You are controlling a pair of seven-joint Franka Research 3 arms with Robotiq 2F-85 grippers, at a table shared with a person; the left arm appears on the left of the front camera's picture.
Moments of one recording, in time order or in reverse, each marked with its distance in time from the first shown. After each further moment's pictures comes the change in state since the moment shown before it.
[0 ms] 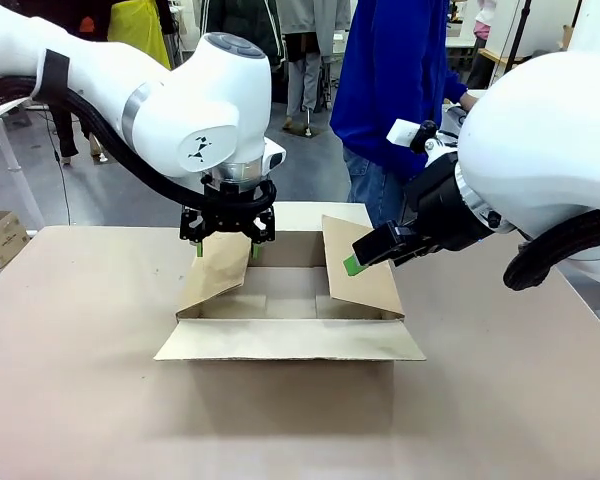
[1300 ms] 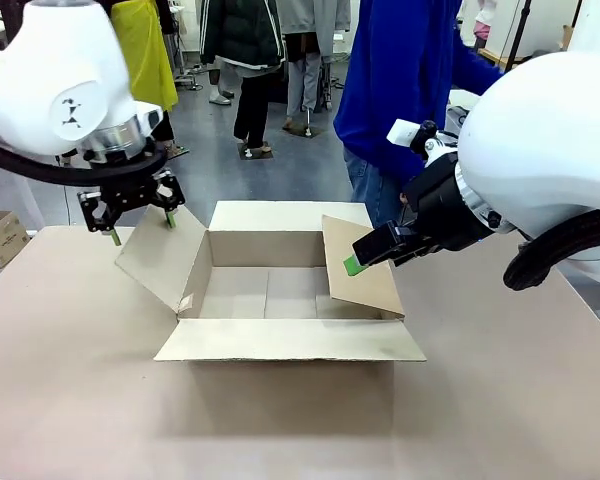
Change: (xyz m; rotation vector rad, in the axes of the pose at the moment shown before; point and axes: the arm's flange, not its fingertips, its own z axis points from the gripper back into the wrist) left arm 0.033 0.163 0.000 -0.144 0.051 0.383; right arm 0.000 0.000 0.000 0.000 0.000 0.000
